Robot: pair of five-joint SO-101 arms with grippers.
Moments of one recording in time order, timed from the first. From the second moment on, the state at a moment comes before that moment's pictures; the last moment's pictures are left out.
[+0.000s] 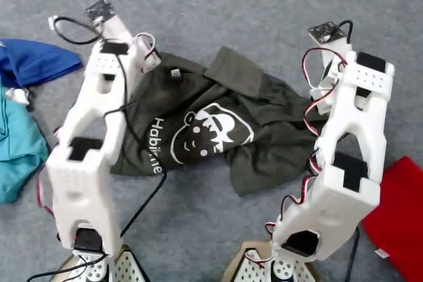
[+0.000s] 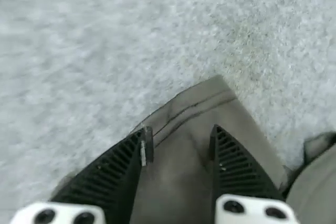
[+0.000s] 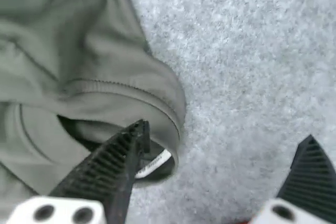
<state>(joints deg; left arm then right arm) 1.9 31.5 -18.0 53.1 26.8 18.7 19.6 -3.5 71.5 30.4</state>
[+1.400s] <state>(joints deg) -5.1 73.8 -93.1 91.9 35.5 -10.6 9.5 -4.4 58.1 22.4</state>
